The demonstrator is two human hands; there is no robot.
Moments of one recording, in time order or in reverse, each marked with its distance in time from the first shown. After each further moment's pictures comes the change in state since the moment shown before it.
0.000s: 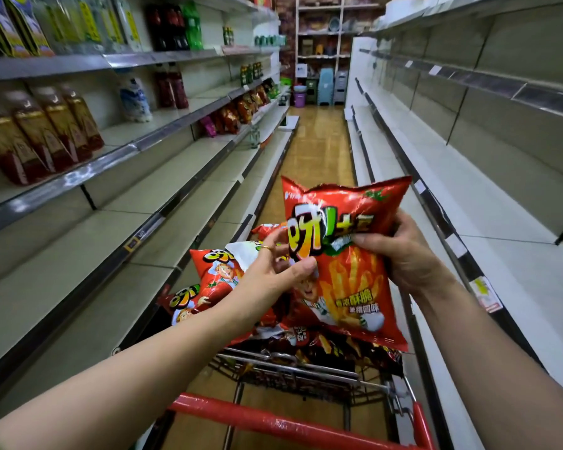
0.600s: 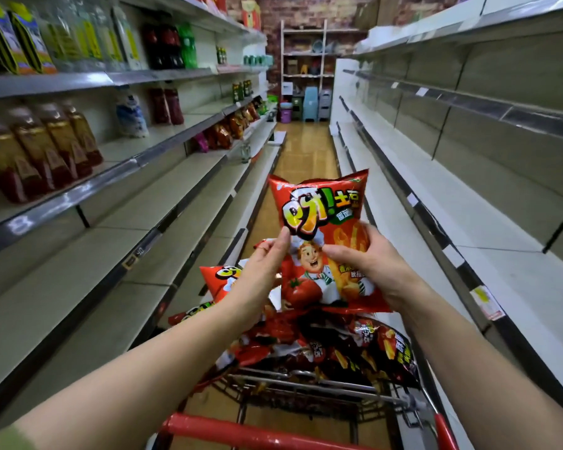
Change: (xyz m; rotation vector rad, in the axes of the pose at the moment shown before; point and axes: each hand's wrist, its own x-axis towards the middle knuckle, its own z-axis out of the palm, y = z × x) left_hand 0.022 0.003 -0.042 -0.081 0.140 -0.112; right_hand 0.016 0.012 0.051 -0.325 0.207 0.262
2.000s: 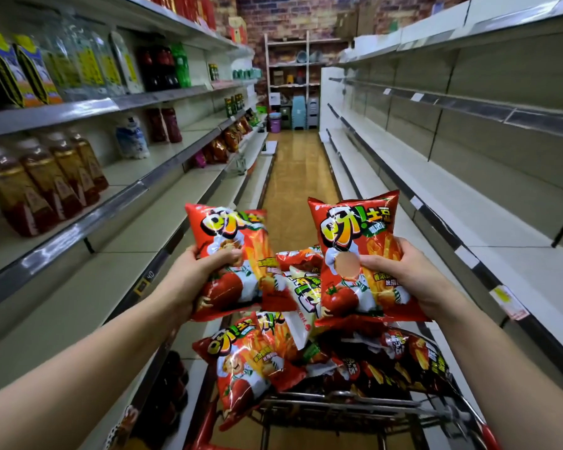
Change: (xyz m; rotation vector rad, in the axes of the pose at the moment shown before) left_hand 0.015 0.036 -0.136 -0.013 0.116 -0.061; right_hand 0.013 0.000 0.012 0.043 0.120 0.081
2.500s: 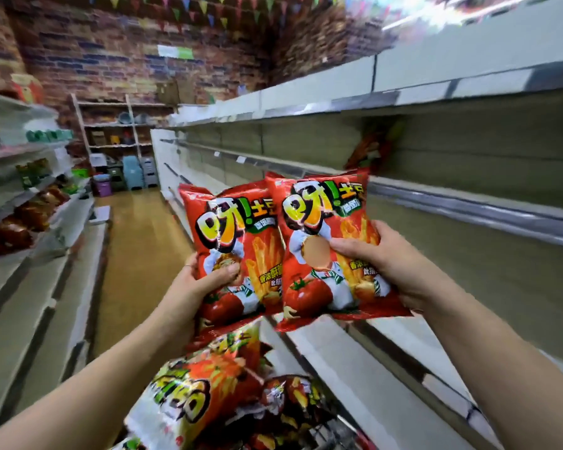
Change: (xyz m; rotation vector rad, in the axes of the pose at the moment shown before) left_hand 0.026 0.050 0.166 -0.210 -0.718 0.172; right_hand -0.106 -0.097 -0.079 0.030 0.450 -0.185
